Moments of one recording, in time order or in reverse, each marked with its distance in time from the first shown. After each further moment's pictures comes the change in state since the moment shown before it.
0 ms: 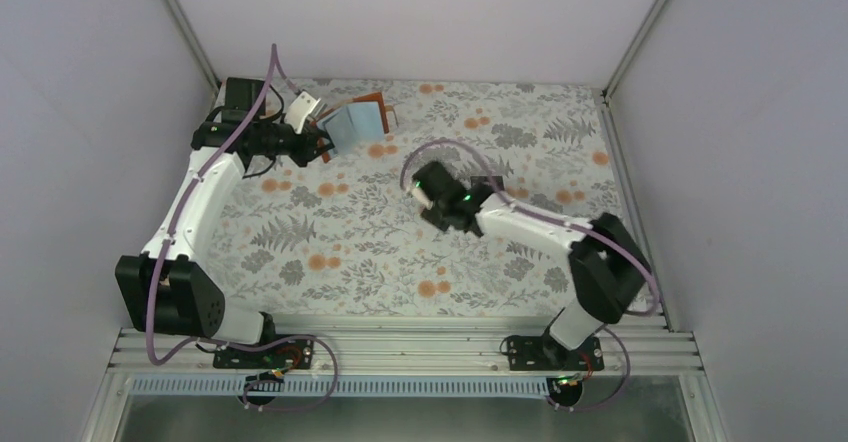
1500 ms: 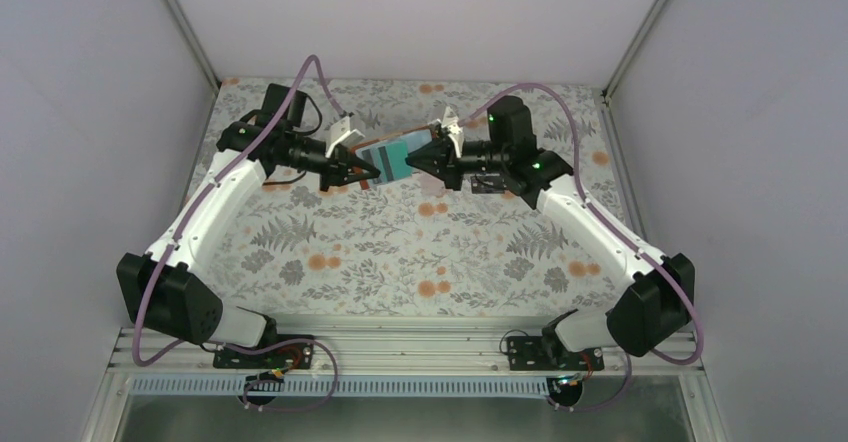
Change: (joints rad) left arm -0.209 -0.007 0.032 -0.146 0.297 0.270; right arm -0.248 -0.187 0.113 0.201 -1.152 0.101
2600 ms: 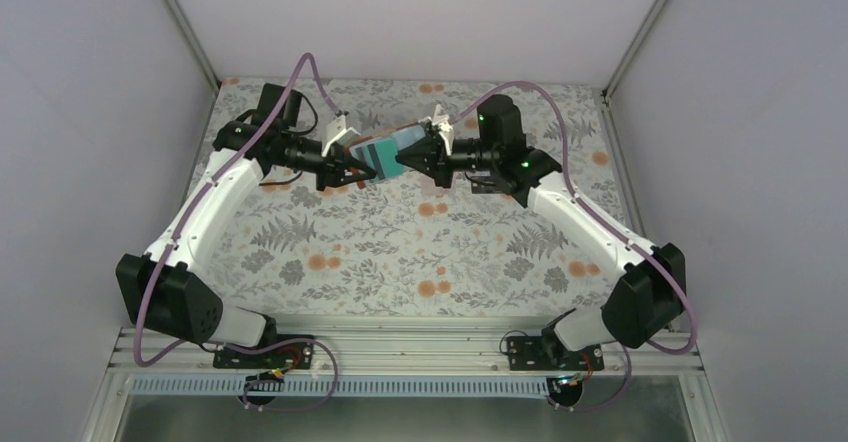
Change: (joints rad) left arm 0.022 0.000 0.002 -0.032 -0.001 -0.004; right arm 0.035 0.049 0.011 0.087 0.003 0.045
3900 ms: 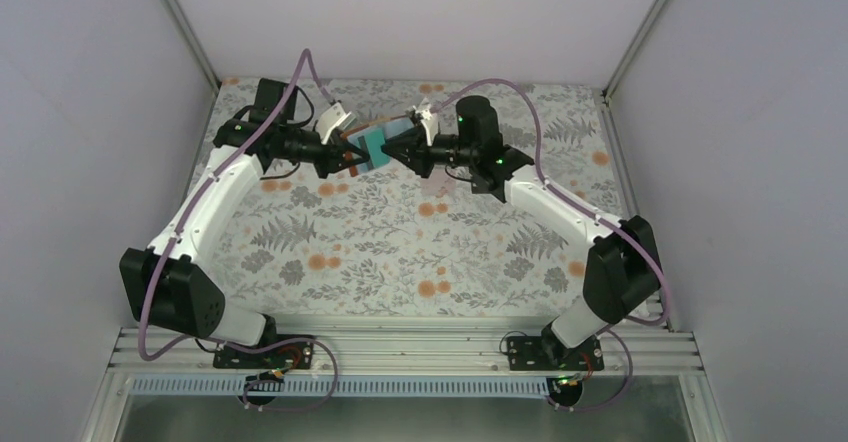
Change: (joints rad) left arm 0.030 0.028 -0.002 0.126 -0.193 -0.205; right arm 0.035 0.145 0.002 0.212 0.169 0.226
